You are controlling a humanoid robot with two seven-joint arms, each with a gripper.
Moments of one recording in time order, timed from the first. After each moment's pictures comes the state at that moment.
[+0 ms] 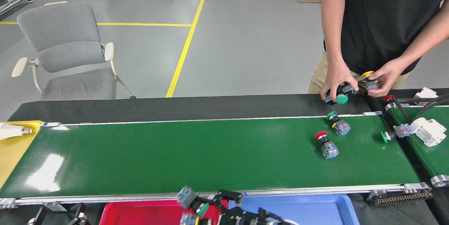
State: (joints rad) left arm 0.31 0.04 0.48 -1.67 -1.44 -0.36 0.00; right arm -0.10 0.07 0.56 -1.51 1.44 -0.75 0.11
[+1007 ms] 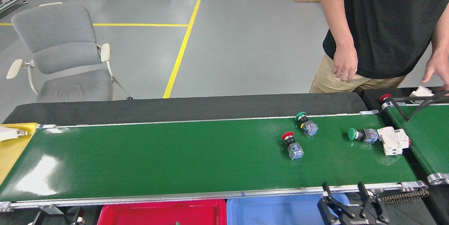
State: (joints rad) left arm 0.33 0.05 0.48 -1.67 -1.44 -0.37 0.00; right arm 0.09 0.11 -0.07 -1.65 1.52 -0.21 0.05
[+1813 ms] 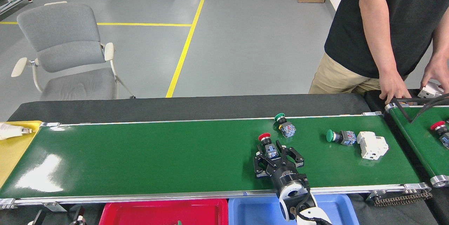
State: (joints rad) left arm 0.32 0.05 0.48 -1.66 -1.44 -0.37 0.00; right arm -0.25 0.11 0.28 -1.27 1.53 0.05 0.15
